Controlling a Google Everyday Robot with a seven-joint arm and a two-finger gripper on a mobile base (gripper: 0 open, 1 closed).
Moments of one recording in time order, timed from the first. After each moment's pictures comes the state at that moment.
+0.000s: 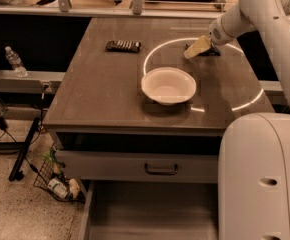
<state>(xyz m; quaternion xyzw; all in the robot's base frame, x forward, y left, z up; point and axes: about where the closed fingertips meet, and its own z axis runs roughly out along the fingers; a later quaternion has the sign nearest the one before) 0.826 -0.222 0.842 -0.33 0.87 0.07 0.35</state>
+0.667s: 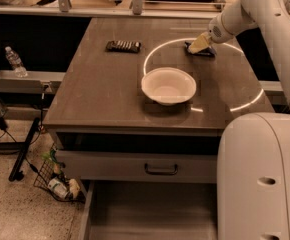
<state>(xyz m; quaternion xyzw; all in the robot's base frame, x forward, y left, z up) 0.821 -0.214 0.850 -0.34 0.87 0.09 0.35</state>
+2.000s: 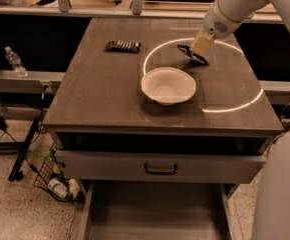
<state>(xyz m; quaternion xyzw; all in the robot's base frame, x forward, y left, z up) 0.709 -0.166 0.904 -0.55 0.79 0.03 0.27</state>
